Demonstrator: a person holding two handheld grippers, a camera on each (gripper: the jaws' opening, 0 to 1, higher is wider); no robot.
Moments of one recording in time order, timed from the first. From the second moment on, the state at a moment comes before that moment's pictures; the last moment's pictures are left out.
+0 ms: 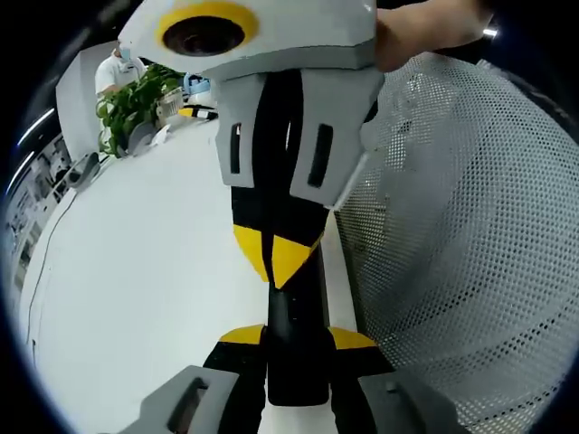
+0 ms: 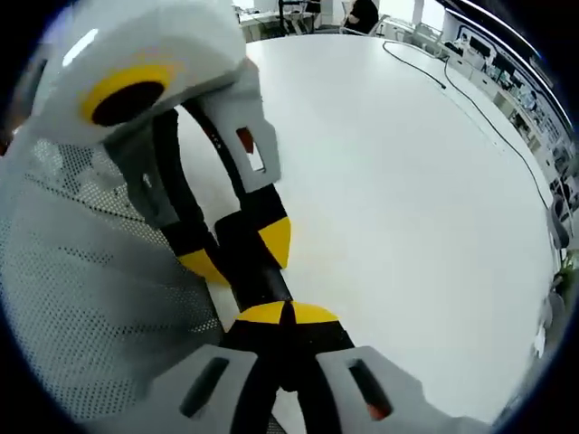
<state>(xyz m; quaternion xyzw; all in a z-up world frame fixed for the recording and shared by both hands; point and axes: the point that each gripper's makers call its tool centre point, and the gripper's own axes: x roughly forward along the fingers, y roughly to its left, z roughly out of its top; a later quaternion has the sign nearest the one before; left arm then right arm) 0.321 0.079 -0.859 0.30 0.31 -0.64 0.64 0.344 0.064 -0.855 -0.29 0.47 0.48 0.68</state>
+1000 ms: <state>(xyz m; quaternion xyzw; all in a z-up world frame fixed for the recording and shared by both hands) 0.321 0.079 -0.859 0.29 0.31 -0.64 0.64 0.324 0.075 -0.849 -0.32 0.38 0.56 0.66</state>
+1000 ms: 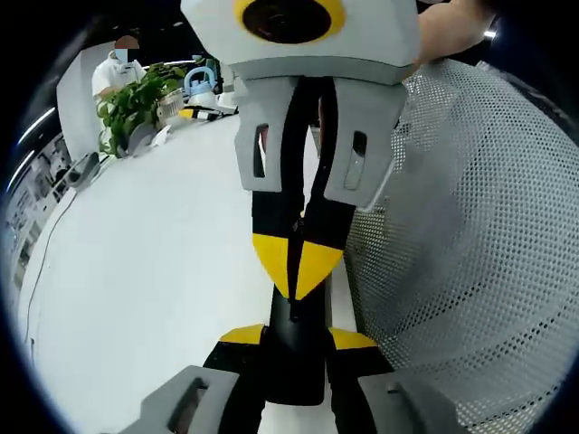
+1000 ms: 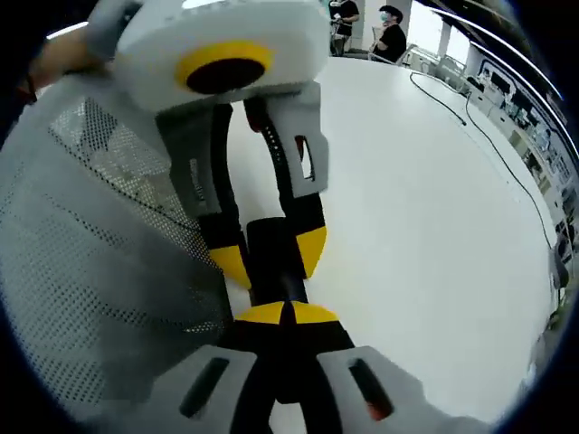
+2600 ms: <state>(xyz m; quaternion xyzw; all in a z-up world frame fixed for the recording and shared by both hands) 0.321 0.079 -0.858 0.28 0.31 -0.64 0.64 0.323 0.081 -0.849 -0.35 0.34 0.58 0.66</state>
